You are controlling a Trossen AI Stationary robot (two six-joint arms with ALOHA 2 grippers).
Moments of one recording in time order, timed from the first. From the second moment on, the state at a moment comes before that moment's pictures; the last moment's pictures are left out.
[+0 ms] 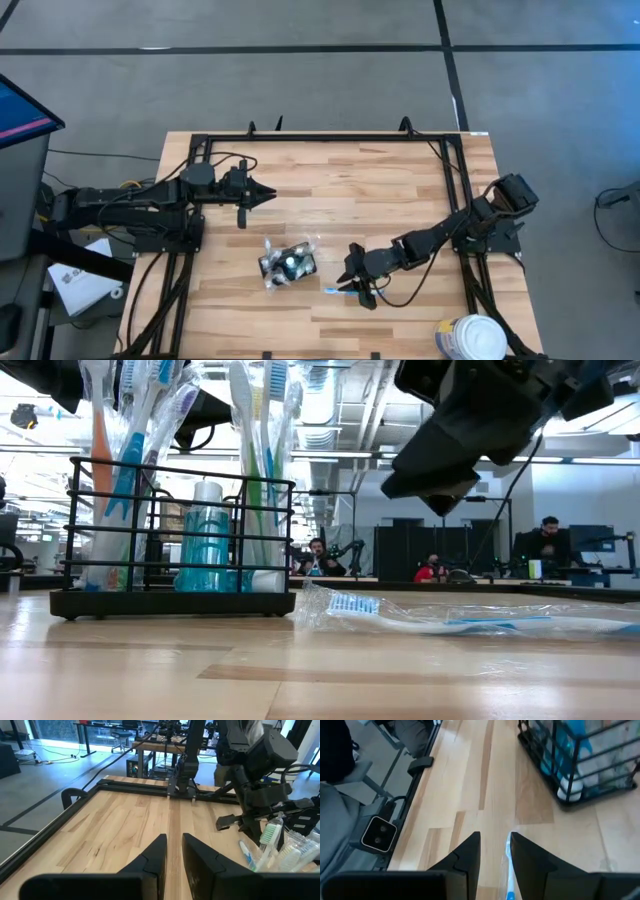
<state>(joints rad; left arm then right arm) 0.21 0.75 0.45 0.15 0.10 -0.05 0.41 1.69 0.82 0.29 0.03 0.43</state>
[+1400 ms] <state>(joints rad) 0.21 0.75 0.44 0.15 0.10 -0.06 0.45 1.89 1.06 -0.07 0.08 0.47</state>
